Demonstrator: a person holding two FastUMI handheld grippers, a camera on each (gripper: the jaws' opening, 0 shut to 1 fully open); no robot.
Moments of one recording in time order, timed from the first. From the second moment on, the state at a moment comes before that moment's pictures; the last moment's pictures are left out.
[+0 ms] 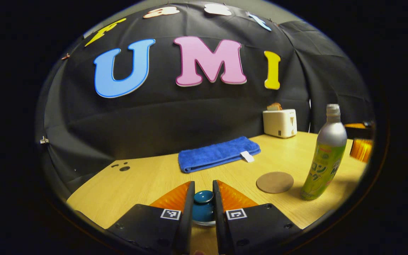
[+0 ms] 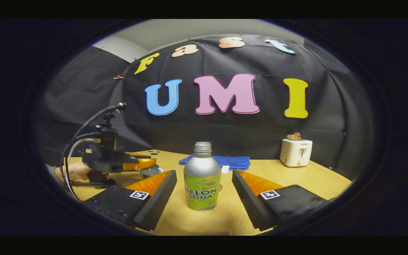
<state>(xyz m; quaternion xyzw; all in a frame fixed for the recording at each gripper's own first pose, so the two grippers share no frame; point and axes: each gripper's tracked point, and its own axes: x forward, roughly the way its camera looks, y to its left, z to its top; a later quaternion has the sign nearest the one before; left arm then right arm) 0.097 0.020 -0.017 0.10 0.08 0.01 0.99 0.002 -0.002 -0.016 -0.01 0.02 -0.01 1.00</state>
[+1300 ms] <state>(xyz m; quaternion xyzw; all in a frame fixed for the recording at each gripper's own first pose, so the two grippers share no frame) -0.024 0.081 0.026 -0.03 0.00 0.05 1.00 0.047 0.000 -0.041 -0.07 0.07 -0.08 0.99</state>
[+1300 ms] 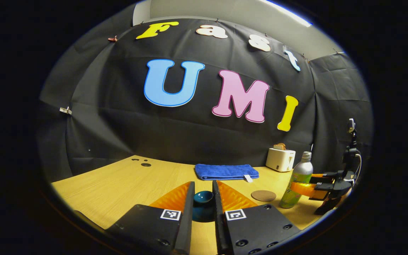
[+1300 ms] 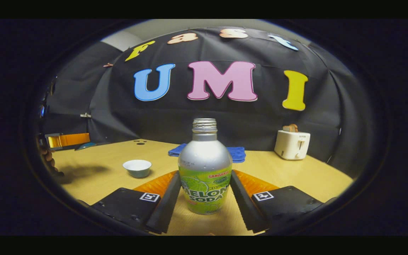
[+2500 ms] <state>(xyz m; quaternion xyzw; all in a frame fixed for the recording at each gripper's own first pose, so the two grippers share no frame) -0.032 0.120 0.020 -0.05 0.02 0.05 1.00 0.144 0.040 -0.087 -0.64 0.17 0.02 0.75</state>
